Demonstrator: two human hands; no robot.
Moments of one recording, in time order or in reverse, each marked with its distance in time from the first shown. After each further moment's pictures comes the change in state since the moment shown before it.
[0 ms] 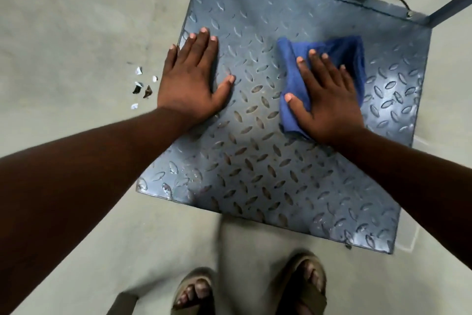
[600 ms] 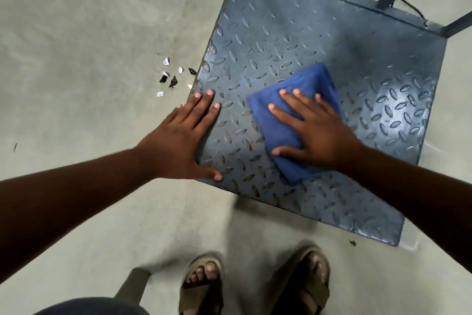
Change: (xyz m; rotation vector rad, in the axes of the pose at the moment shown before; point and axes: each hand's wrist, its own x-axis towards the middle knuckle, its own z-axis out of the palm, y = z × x) left_hand -0.134 -0.058 -0.014 -0.005 -0.371 0.237; right_hand -0.042 -0.051 -0.015 0.026 -0.194 -0.424
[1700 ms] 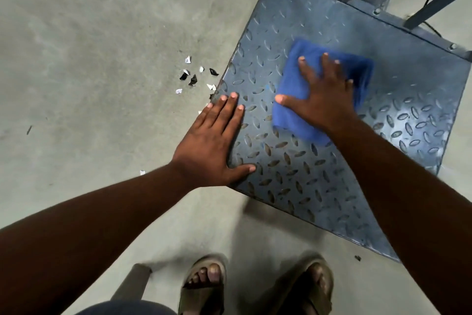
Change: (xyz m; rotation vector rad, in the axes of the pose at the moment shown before) left_hand 0.000 0.030 0.019 0.027 0.224 -0.129; right_hand 0.096 -0.017 -0.029 0.127 -0.082 0.503
